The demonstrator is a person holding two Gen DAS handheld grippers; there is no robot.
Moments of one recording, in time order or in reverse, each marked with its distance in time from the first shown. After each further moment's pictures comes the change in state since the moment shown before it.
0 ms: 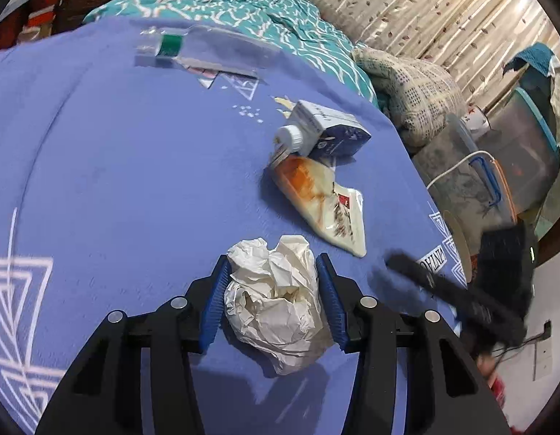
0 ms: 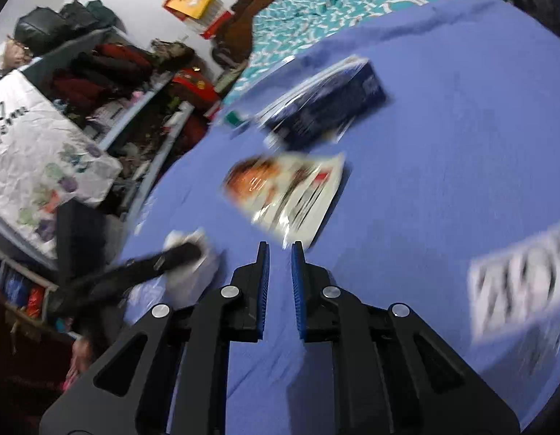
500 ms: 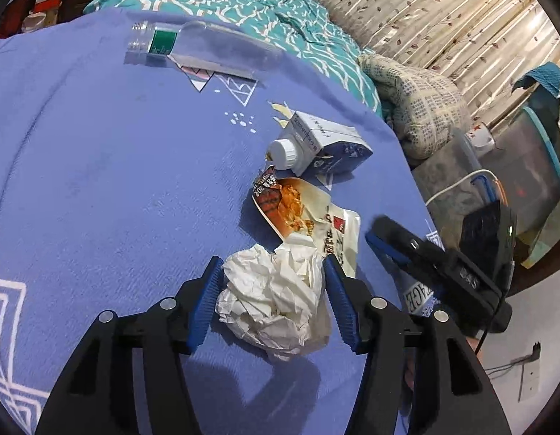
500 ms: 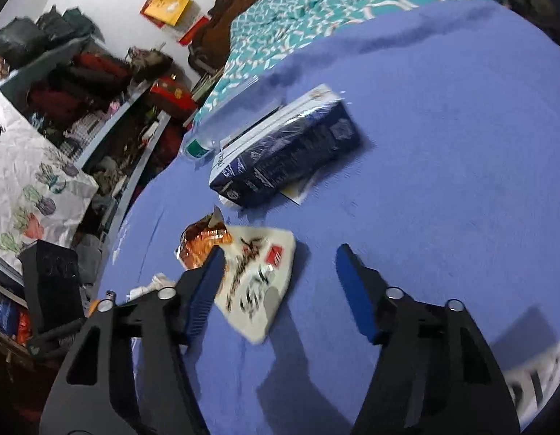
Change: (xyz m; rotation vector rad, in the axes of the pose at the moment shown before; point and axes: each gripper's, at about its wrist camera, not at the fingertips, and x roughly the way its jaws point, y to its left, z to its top) left arm 0.021 -0.010 0.023 -0.054 0.004 -0.002; right arm 0.049 -0.028 0.073 0.022 0.000 -0.101
